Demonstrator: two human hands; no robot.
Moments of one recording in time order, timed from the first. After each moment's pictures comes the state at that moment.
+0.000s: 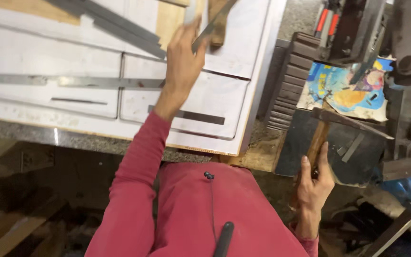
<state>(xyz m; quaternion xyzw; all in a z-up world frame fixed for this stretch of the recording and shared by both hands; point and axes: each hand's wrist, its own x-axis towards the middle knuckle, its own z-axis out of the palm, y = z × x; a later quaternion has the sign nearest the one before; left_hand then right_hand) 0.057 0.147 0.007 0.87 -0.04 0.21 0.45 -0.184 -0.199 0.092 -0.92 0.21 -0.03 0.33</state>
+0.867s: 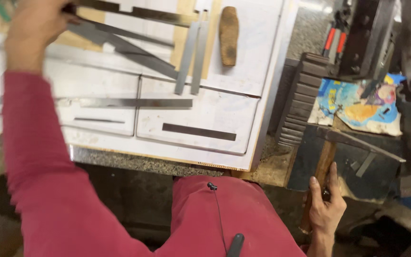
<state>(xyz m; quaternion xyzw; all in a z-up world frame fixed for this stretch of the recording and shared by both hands) 0.138 0.482 0.052 0.99 -0.11 0.01 0.09 -0.185 -0.189 0.096 -0.88 0.24 -0.01 0.40</state>
